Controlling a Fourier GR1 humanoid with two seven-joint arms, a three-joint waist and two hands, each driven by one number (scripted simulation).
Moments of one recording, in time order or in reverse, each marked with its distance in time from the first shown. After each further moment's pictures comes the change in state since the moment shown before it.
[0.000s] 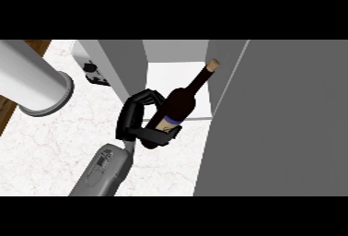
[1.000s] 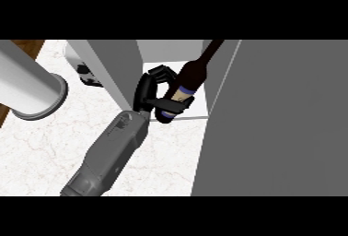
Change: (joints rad) left arm -0.384 0.000 -0.018 0.480 0.225 0.073 -0.104; right arm 0.075 0.010 -0.005 0.002 -0.031 0.055 -0.101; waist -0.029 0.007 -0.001
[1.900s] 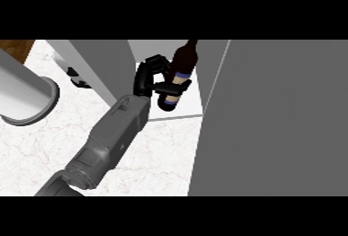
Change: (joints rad) left arm -0.238 -0.001 0.070 0.373 0.082 0.070 -0.028; right arm 0.058 0.010 -0.014 0.005 -0.027 0.057 -0.083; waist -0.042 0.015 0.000
